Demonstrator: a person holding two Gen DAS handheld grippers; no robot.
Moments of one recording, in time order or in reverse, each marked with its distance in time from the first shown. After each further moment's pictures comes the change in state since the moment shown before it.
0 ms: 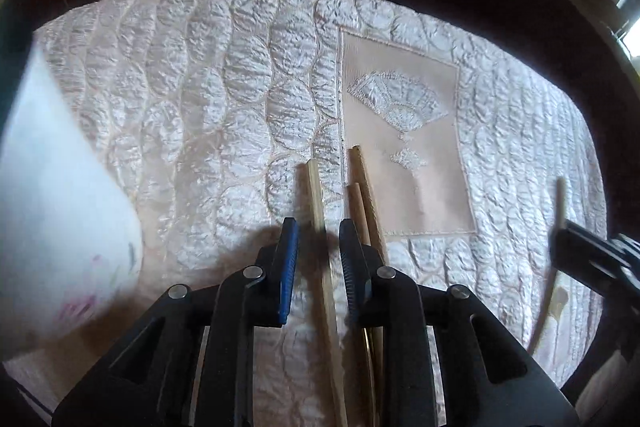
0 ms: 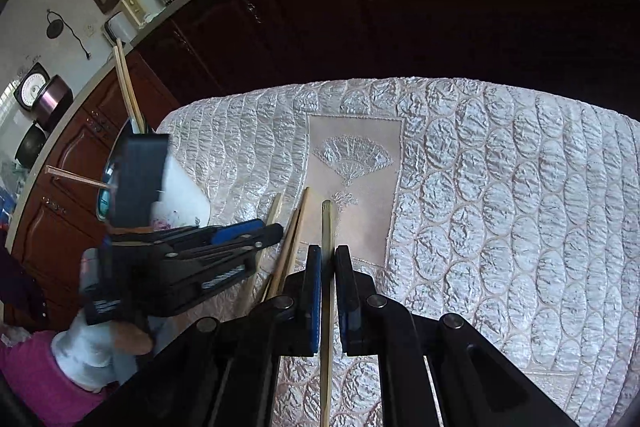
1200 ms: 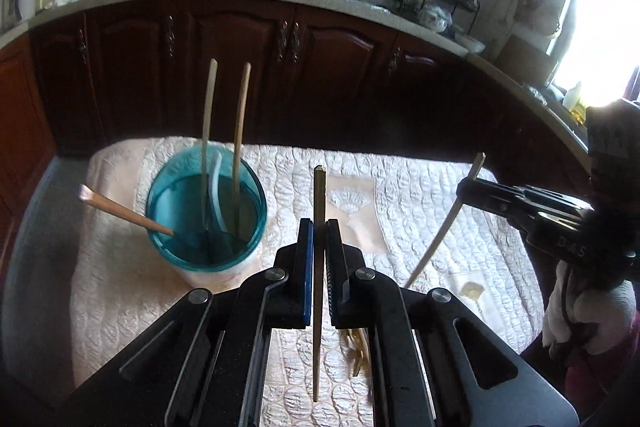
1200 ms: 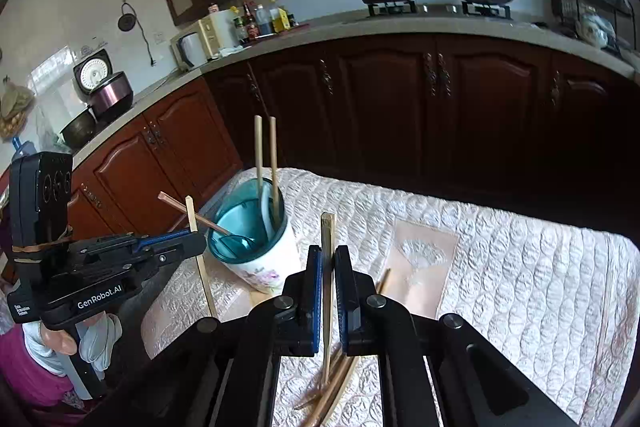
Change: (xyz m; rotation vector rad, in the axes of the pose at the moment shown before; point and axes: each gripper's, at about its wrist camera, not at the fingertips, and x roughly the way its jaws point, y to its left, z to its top) left arm -0.242 0.041 -0.052 0.058 -0.387 -0.101; right arm -0.110 0.112 0.012 -0.217 -0.226 0.057
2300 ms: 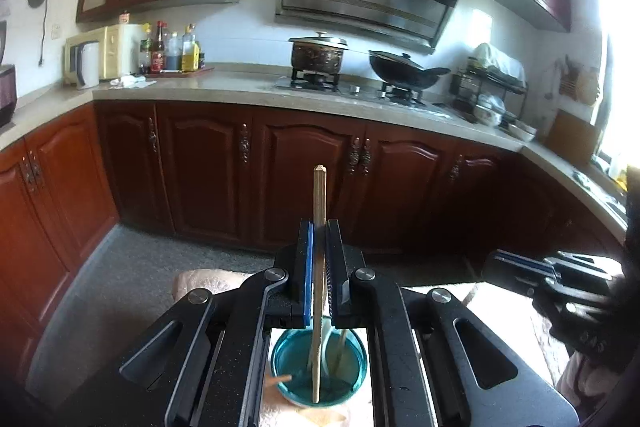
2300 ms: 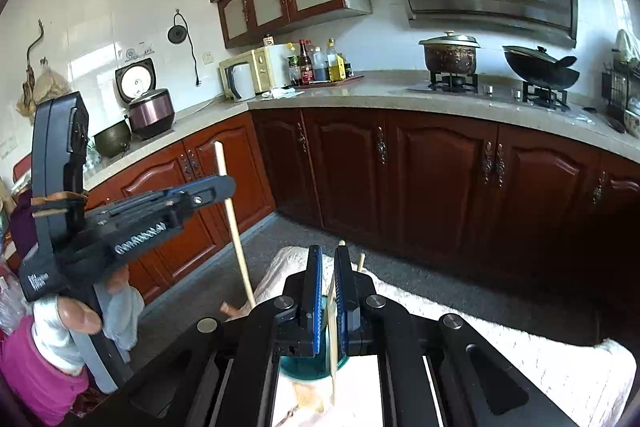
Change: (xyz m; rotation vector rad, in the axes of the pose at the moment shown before) left arm -0.059 0.068 0.116 -0.034 -0.309 0.221; right arm 0.025 0.087 0.114 -0.154 -0.151 0.084
